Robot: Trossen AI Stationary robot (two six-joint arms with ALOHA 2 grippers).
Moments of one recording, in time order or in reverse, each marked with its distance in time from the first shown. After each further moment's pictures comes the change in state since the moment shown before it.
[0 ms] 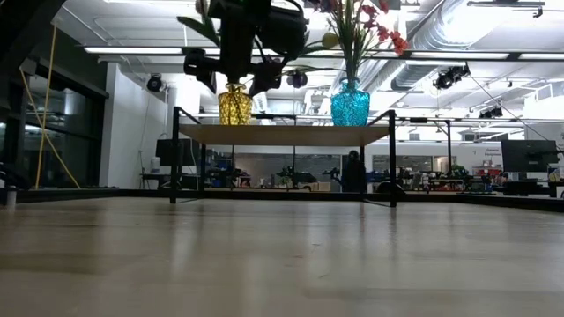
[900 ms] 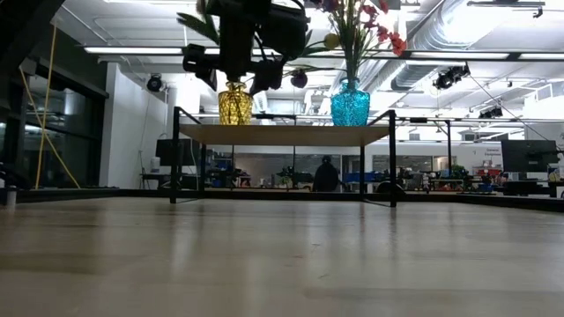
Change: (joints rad) left arm -0.024 0.001 -0.001 -0.026 -0.031 0.008; right arm 0.000 0.000 0.000 0.001 0.000 0.000
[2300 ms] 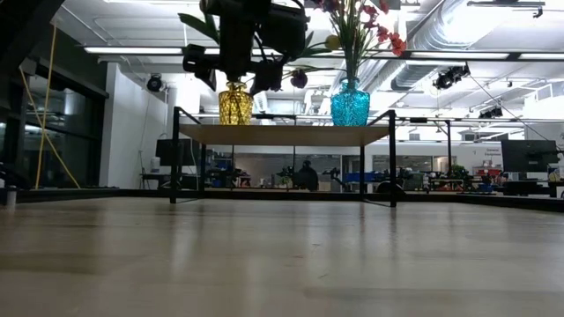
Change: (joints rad) left arm 0.000 -0.001 0.001 0.002 0.011 0.001; right arm 0.000 0.000 0.000 0.000 0.000 0.004
